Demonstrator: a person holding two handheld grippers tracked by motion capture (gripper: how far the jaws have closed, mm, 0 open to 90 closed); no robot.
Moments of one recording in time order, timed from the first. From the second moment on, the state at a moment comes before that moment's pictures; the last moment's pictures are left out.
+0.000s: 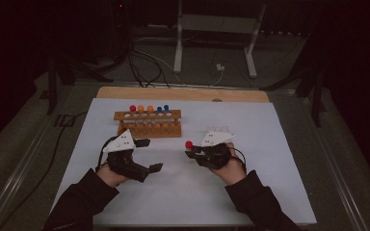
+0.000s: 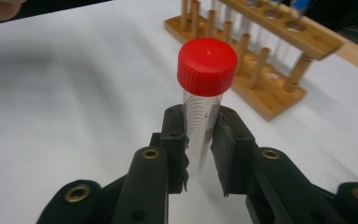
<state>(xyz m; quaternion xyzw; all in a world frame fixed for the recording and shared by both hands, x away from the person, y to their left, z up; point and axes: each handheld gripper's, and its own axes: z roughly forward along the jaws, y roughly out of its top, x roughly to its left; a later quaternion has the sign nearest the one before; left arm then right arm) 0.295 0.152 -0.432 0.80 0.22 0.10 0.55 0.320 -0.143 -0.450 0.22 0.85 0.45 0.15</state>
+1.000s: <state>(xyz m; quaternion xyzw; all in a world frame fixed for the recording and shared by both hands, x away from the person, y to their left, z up) 0.304 0.097 -0.432 0.81 0.19 0.11 0.55 0.304 -0.124 -0.453 0.20 0.86 0.45 0.12</state>
